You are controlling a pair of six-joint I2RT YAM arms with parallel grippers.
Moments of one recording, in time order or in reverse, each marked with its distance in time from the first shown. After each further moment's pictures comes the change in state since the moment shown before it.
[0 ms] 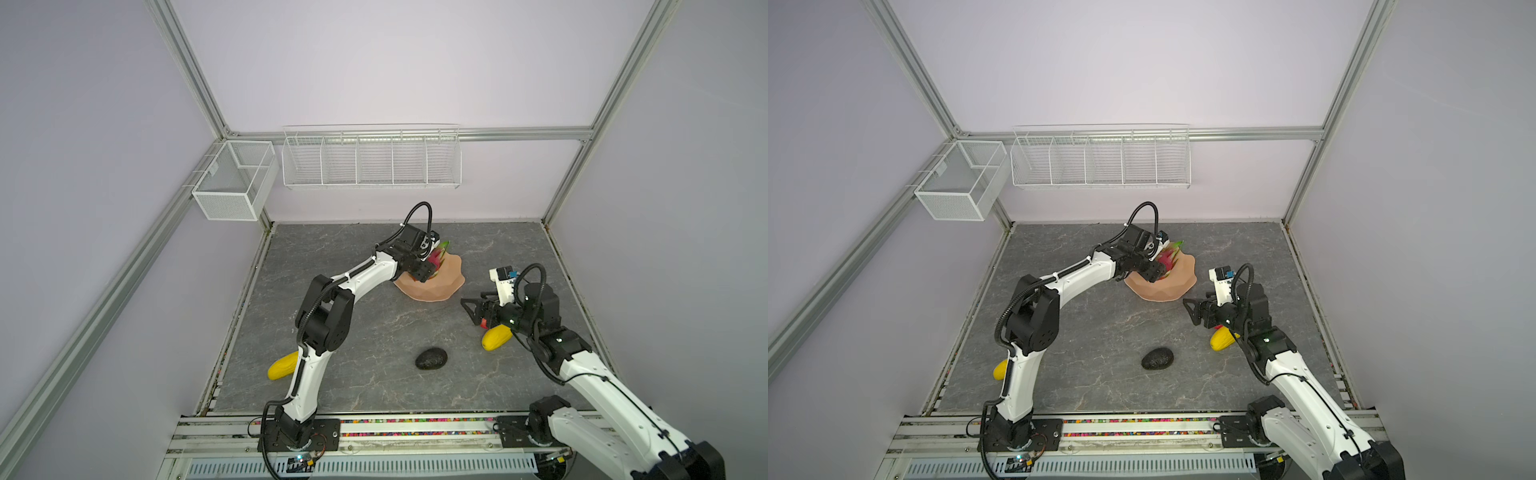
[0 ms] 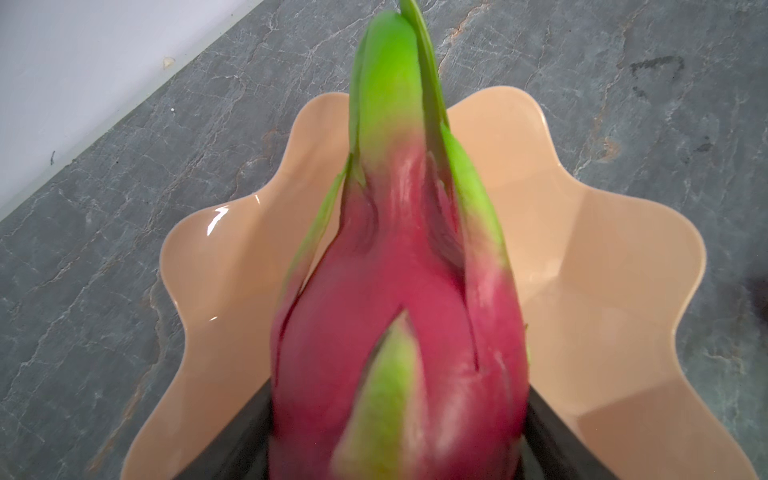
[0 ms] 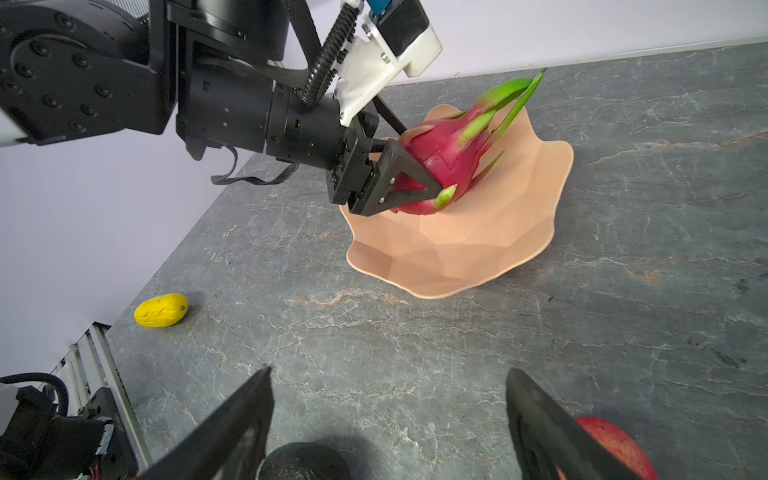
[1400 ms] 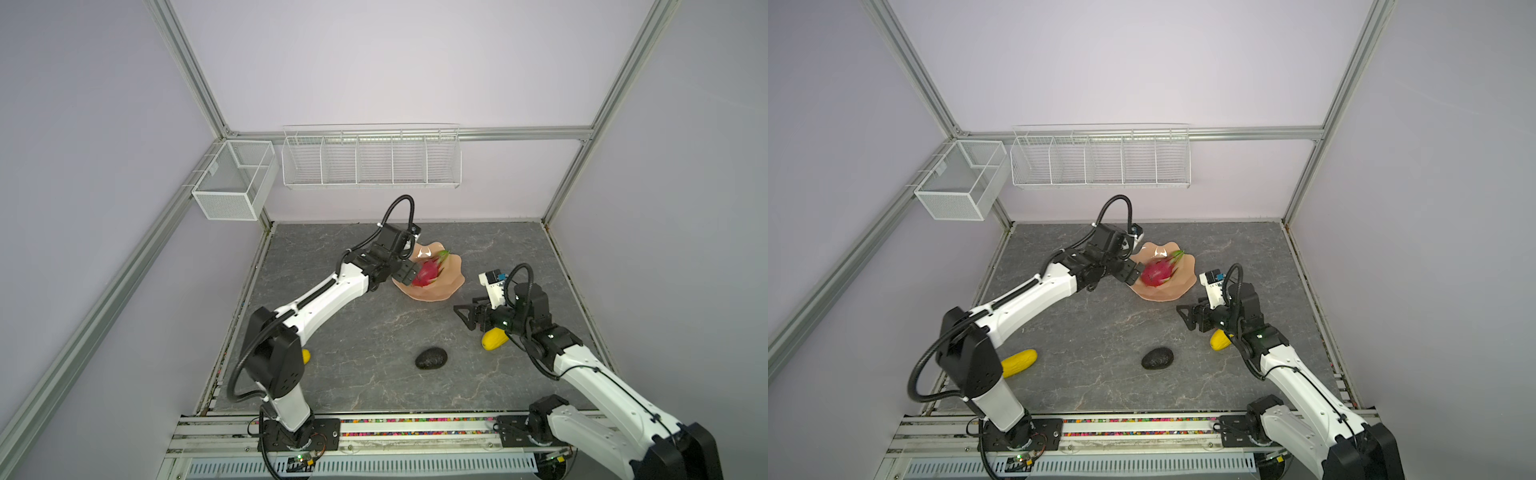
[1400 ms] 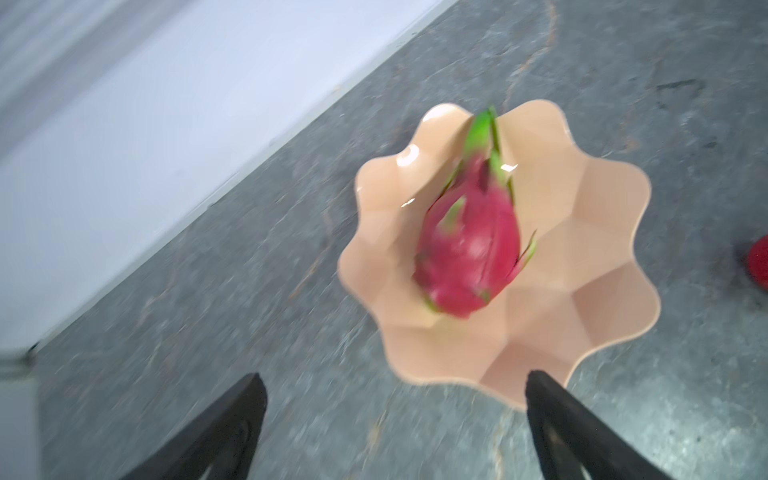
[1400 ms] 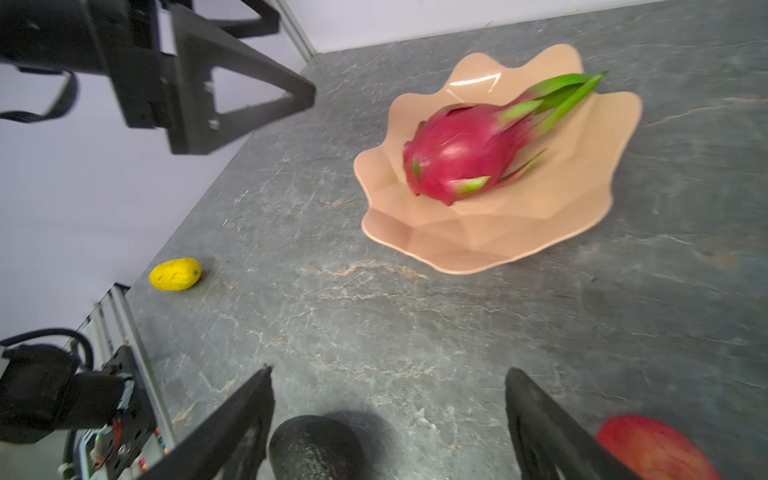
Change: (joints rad) left arm -0.019 -0.565 -0.354 -0.135 -0.359 -0.082; right arm 0.087 0.080 -0.003 0.011 -0.048 -0.014
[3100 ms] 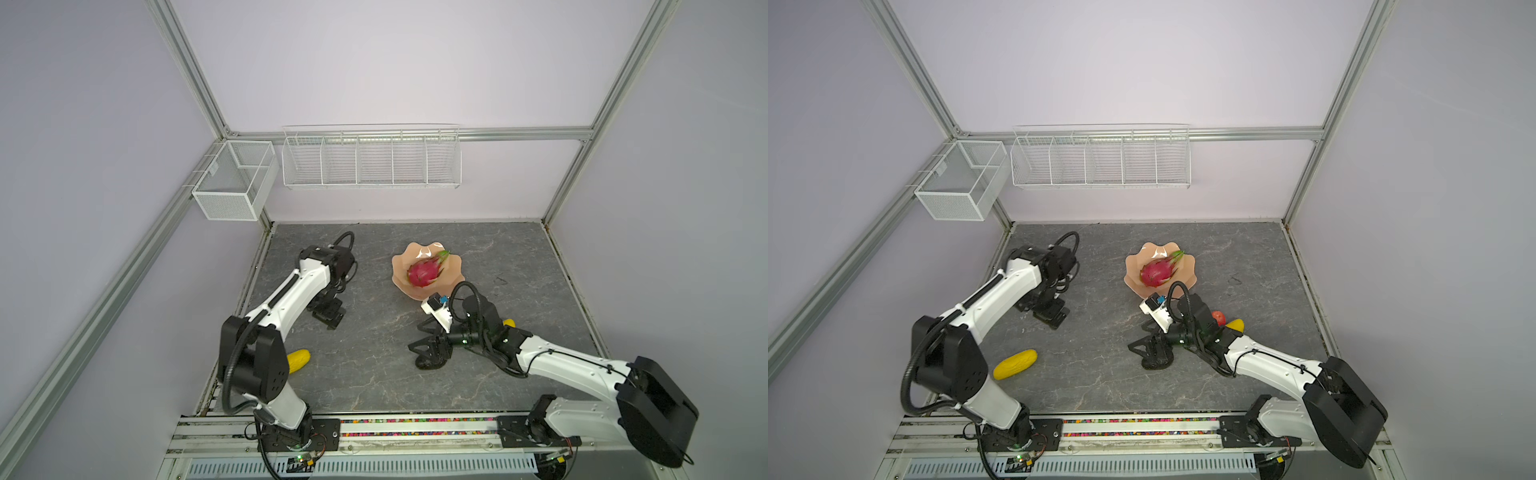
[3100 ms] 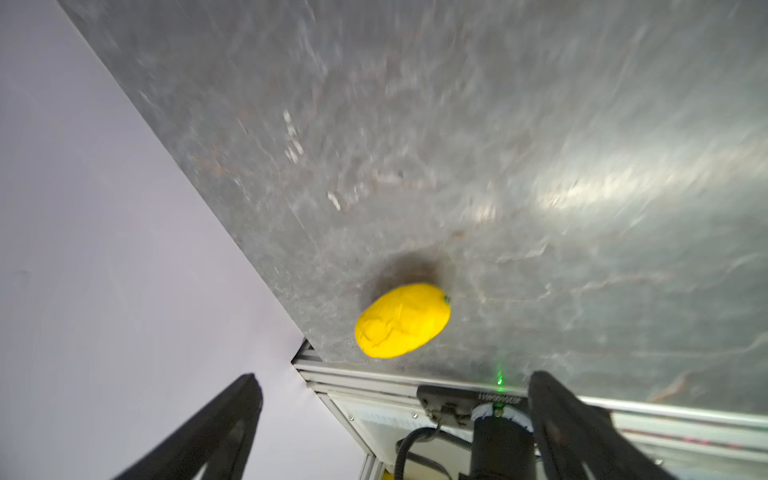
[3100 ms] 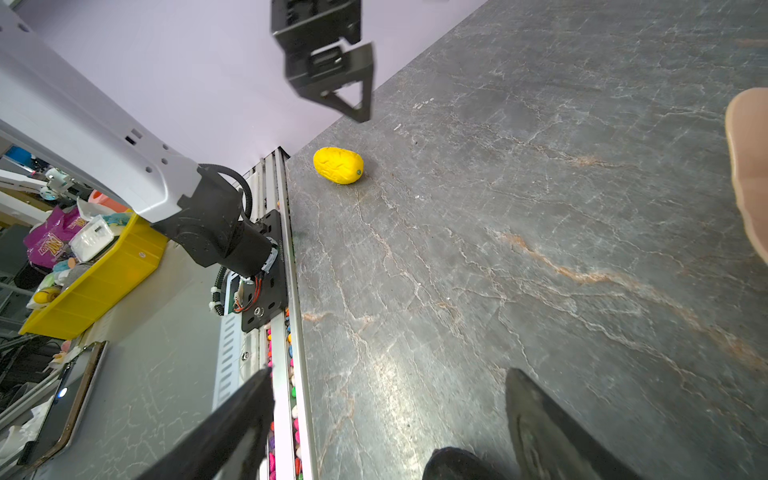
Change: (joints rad) left arm 0.418 -0.076 -0.174 -0.847 -0.057 0.043; right arm 0.366 0.266 0.002 0.304 -0.159 -0.033
